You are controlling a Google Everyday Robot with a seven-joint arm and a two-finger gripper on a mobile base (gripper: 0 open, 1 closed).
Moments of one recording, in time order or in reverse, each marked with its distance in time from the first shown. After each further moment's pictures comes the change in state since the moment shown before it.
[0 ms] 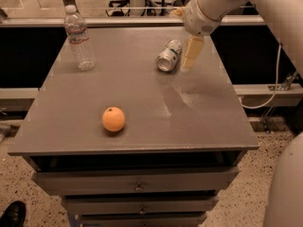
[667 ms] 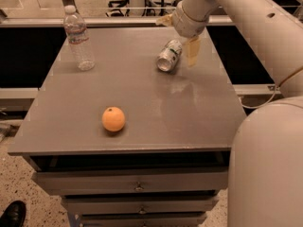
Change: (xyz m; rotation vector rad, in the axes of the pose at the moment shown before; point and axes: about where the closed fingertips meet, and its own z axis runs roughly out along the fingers) arm 0.016 -0.019 0.039 -0.088 0.126 -0.401
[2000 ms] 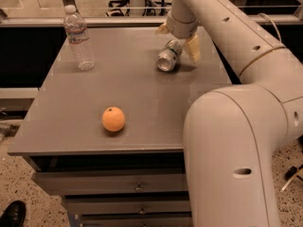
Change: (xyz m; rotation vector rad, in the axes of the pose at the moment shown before) arm 0.040 -0.009 0.043 -0.174 0.155 -0.225
